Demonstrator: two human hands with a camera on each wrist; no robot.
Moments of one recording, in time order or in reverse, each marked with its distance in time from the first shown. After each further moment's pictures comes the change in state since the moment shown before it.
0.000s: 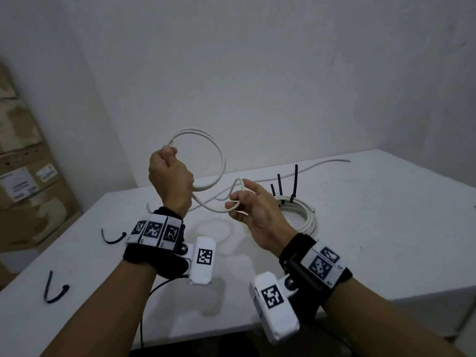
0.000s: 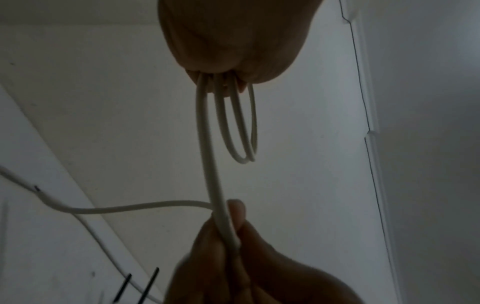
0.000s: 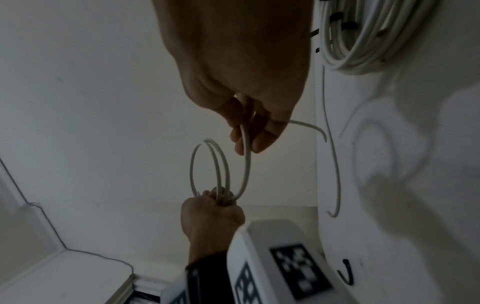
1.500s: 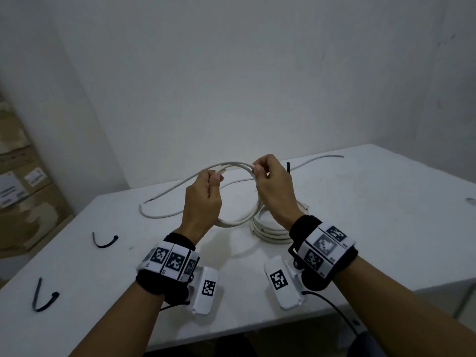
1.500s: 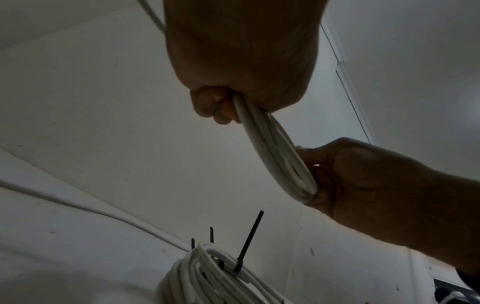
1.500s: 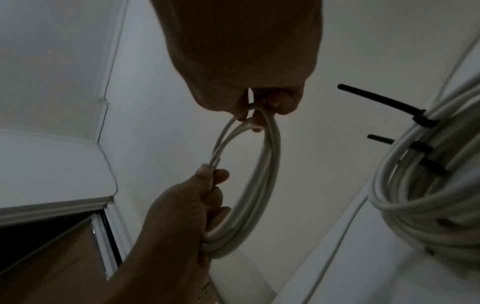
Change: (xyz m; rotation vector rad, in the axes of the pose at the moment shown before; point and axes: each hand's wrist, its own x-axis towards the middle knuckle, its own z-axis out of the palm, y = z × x) left_hand -0.053 -0.037 0.008 0.306 -0.518 0.391; right_hand 0.020 -0.036 -0.027 -0.841 0.249 -0.518
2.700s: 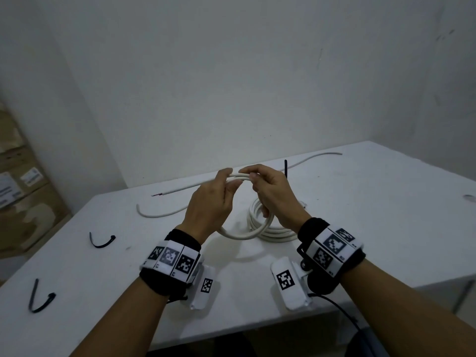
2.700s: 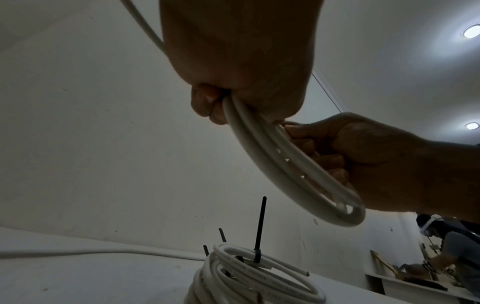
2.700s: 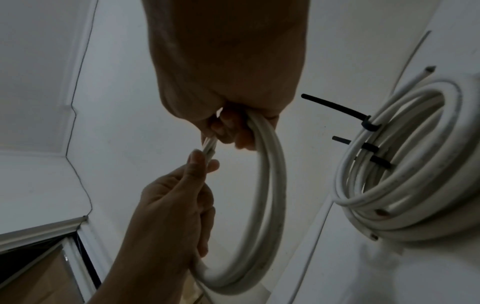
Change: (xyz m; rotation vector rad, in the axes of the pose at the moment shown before) left_hand 0.001 0.003 0.009 0.354 -0.214 0.222; right_hand -0.001 0.018 -0.012 0.184 -0.253 0.011
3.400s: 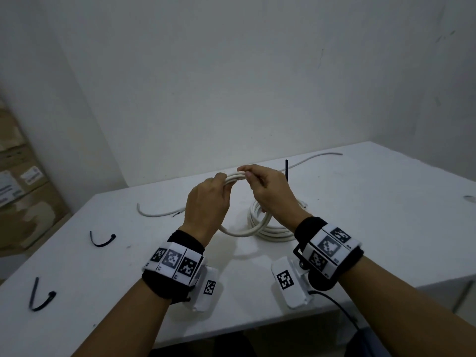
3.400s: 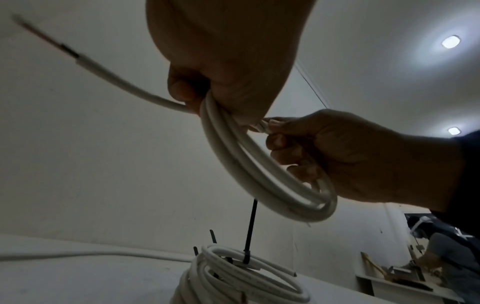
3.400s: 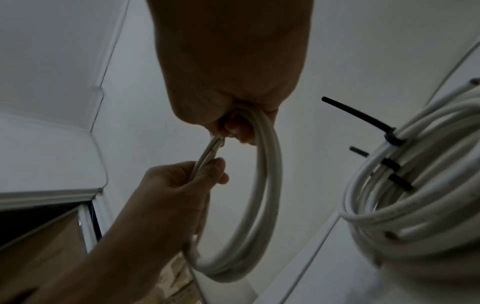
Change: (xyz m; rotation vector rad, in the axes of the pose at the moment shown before) left_hand 0.000 -0.005 0.002 0.207 0.134 0.075; right_hand 0.003 -0.004 0.004 -0.312 0.028 -0.207
